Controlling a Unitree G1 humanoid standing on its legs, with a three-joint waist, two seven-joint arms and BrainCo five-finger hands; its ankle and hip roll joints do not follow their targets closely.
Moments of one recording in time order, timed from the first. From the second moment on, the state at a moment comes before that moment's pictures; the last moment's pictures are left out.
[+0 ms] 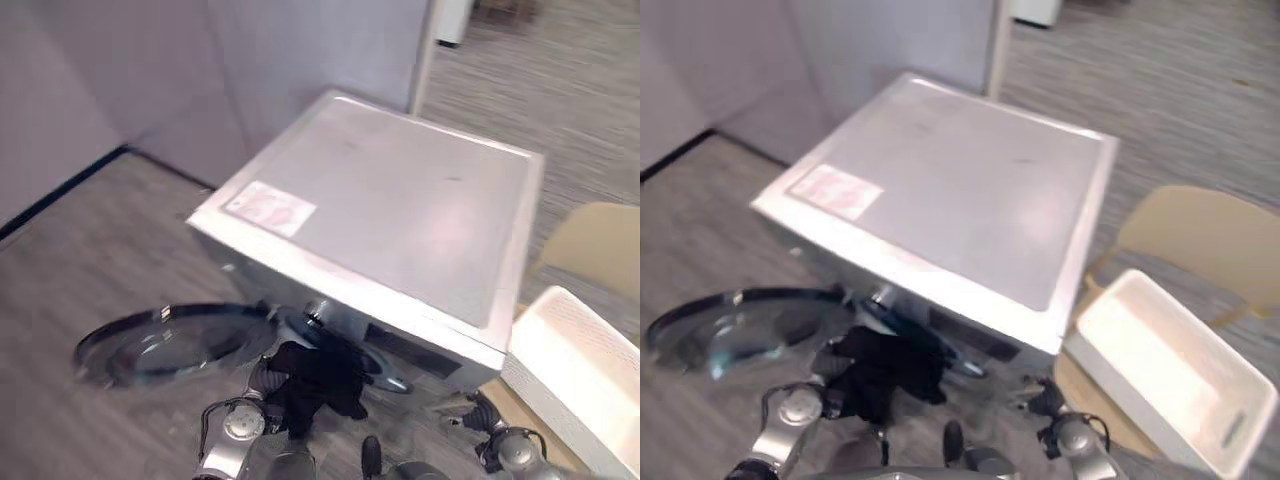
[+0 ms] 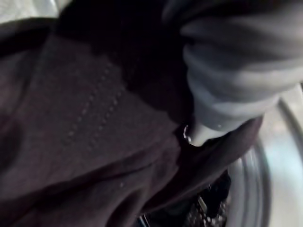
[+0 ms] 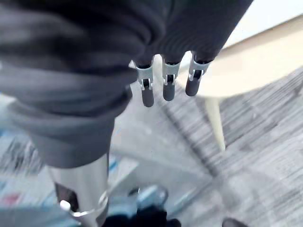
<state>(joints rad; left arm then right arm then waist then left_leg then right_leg) 0.02 0.30 -0.23 0.57 -0.06 -0.06 0.04 0.07 -0.36 0.25 0.67 -0.11 -0.03 -0.09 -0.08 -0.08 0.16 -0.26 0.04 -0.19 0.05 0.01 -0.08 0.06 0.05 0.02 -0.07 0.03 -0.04</state>
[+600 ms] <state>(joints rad) -0.09 0.40 -0.21 0.46 -0.11 -0.08 0.12 -0.13 -0.34 0.27 0.65 -0.10 -0.04 -0.13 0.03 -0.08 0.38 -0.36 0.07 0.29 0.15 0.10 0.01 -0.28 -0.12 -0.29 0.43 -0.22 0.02</state>
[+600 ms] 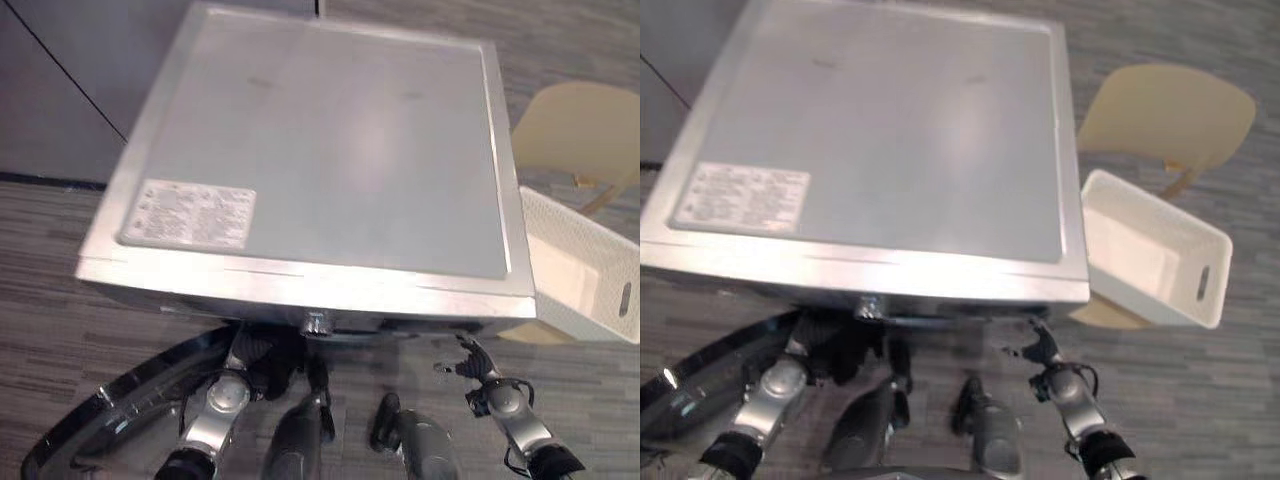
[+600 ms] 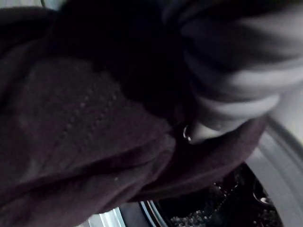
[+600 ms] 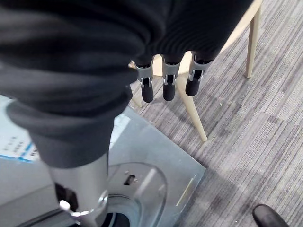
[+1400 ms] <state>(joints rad) -1.24 0.76 -0.50 0.66 -0.02 -0.10 0.64 -0.29 -0.46 0.37 0.41 0.03 -0.18 -0.24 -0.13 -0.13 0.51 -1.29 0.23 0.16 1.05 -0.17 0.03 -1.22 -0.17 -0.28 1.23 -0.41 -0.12</state>
